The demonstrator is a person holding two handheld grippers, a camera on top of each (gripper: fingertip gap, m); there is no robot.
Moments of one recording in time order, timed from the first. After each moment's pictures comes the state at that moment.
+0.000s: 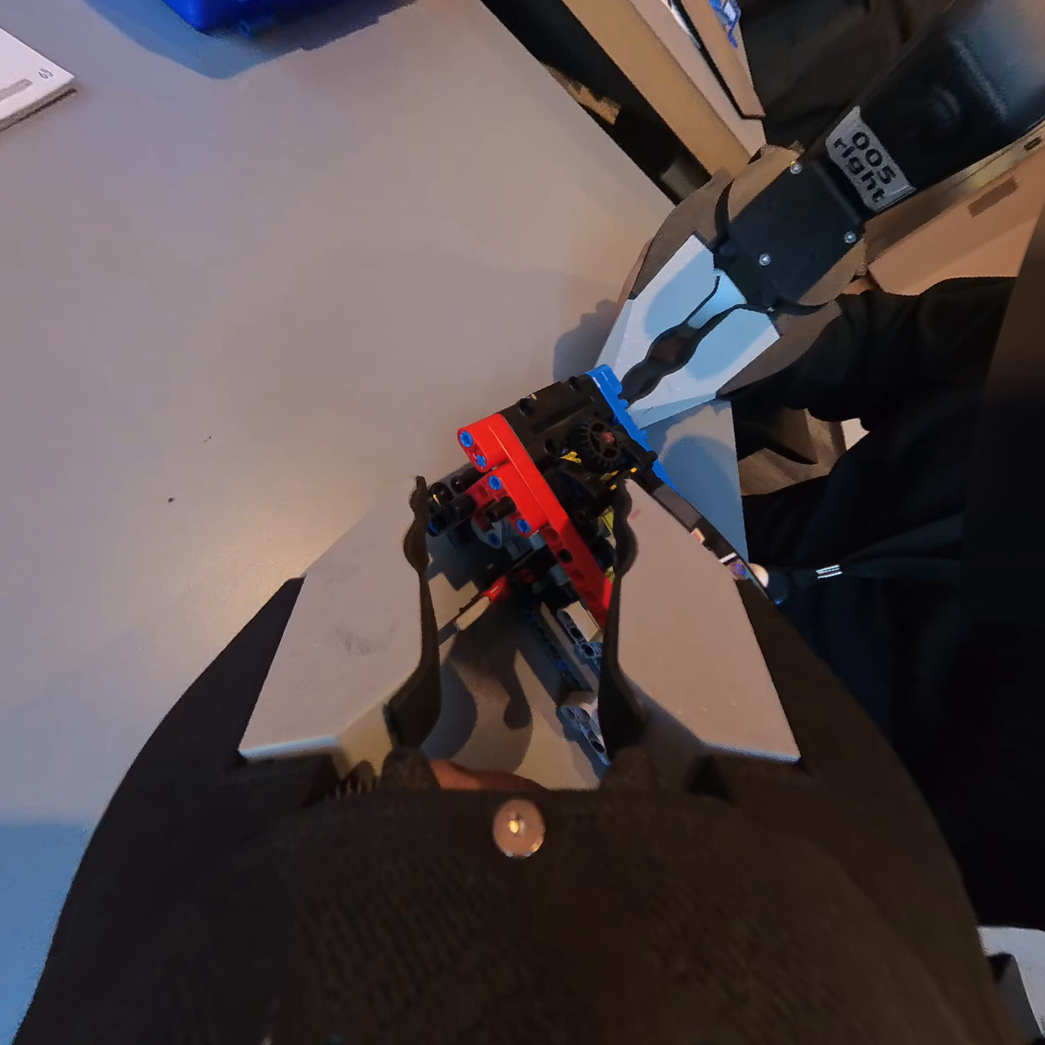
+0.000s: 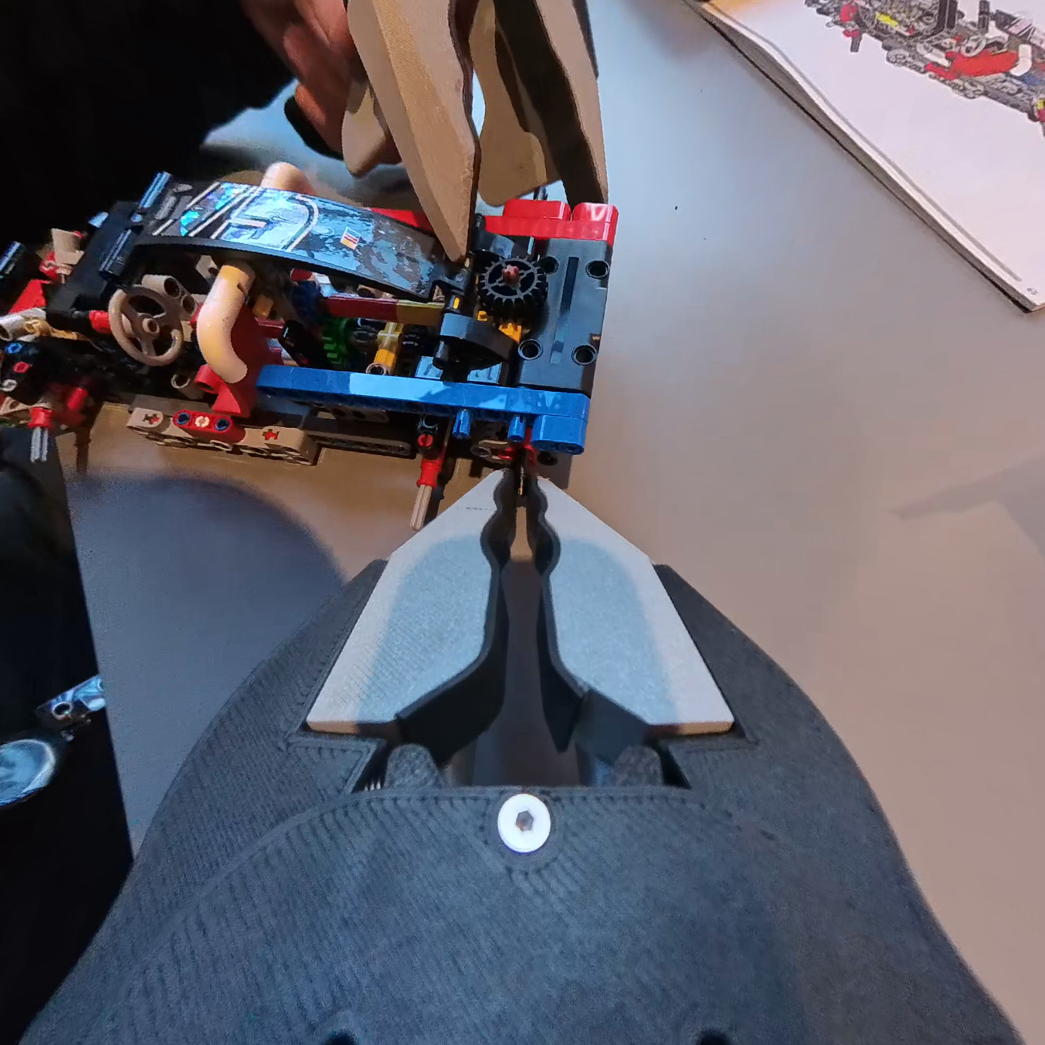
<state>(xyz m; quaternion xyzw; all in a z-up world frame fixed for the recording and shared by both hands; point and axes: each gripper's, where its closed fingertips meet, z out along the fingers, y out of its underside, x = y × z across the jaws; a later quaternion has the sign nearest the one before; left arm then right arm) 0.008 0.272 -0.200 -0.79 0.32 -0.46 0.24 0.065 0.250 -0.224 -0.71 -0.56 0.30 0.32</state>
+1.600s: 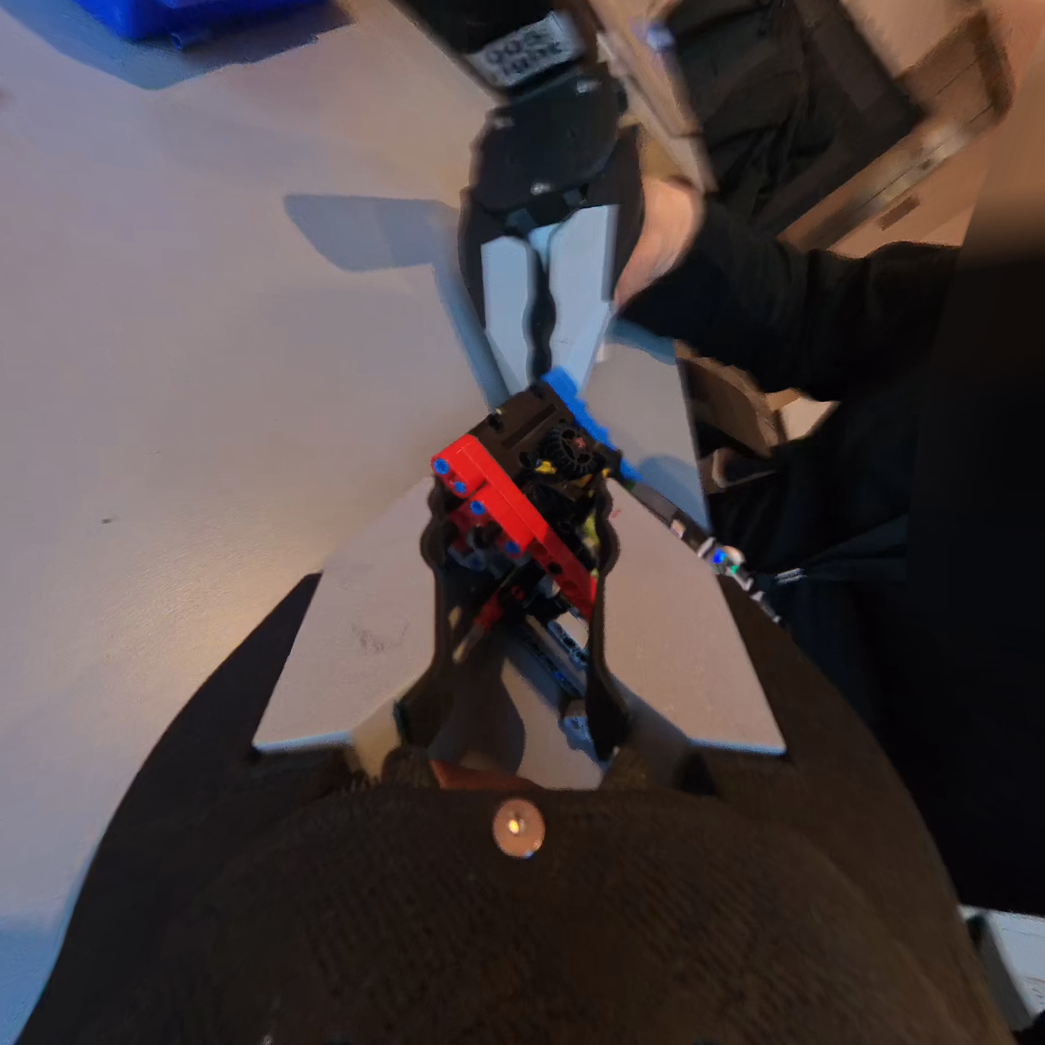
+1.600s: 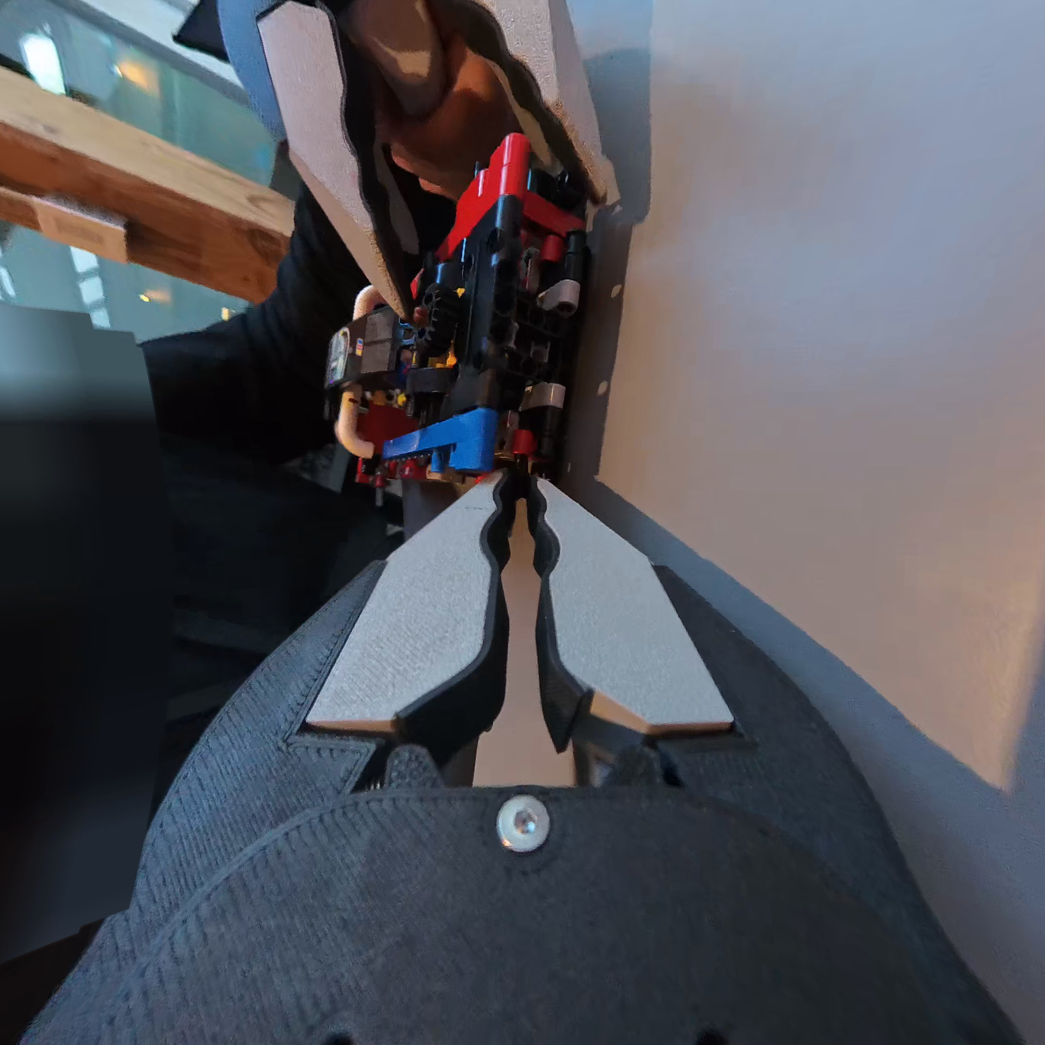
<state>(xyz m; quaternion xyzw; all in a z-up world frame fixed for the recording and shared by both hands) 0.013 0.263 -0.195 -0.76 0.34 -0.50 0.24 0.059 0.244 -0.222 -0.71 -0.43 0.55 -0.06</state>
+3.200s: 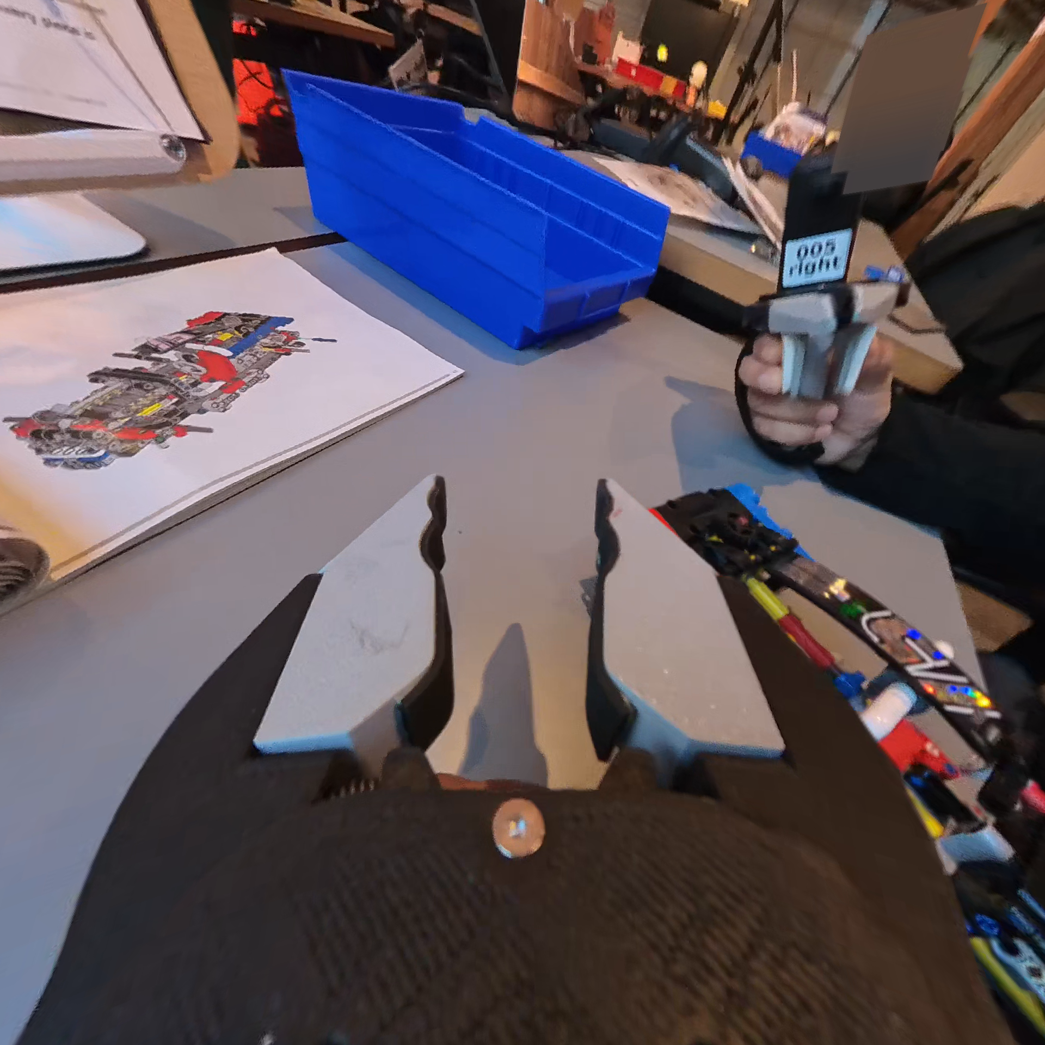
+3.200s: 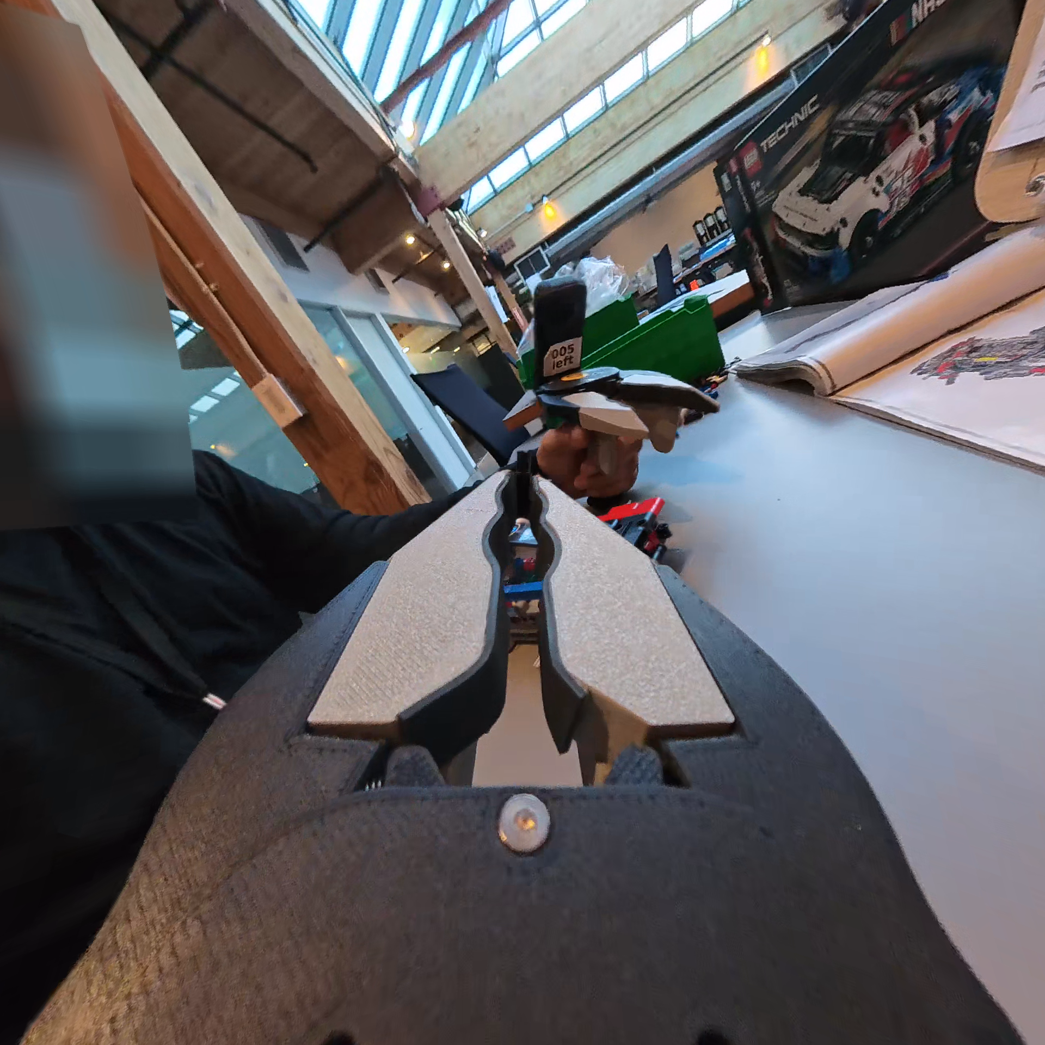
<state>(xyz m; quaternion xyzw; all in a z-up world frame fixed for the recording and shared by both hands) -0.066 0.320 -0.163 -0.76 0.22 -0.33 0.52 0.102 0.284 -0.111 -0.50 -0.38 0.72 0.29</state>
